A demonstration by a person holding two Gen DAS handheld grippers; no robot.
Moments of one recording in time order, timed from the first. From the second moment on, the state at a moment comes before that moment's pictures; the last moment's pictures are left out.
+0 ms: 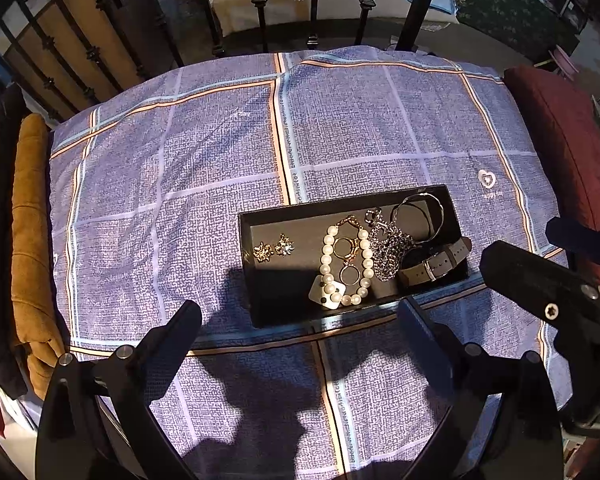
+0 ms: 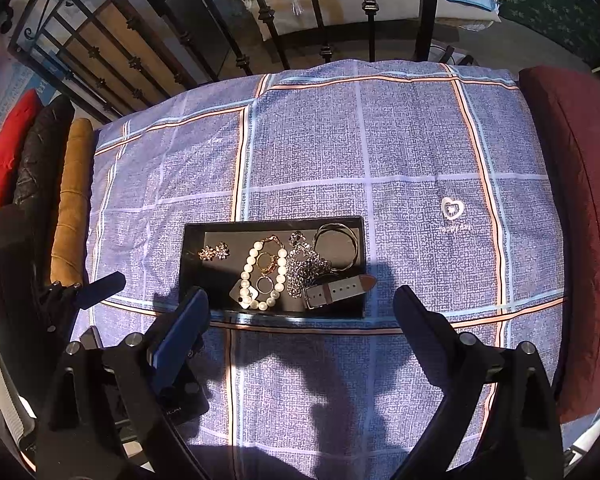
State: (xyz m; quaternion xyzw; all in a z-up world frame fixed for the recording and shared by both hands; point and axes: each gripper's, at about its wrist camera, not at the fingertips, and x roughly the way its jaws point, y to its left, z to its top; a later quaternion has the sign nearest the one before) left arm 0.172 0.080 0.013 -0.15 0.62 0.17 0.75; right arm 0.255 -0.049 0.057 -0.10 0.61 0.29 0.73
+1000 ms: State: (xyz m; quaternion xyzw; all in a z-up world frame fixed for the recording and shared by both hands) left arm 0.180 0.079 0.012 -0.16 0.62 0.15 0.75; right arm 0.257 -0.041 0.052 -0.11 0.61 0.30 0.72
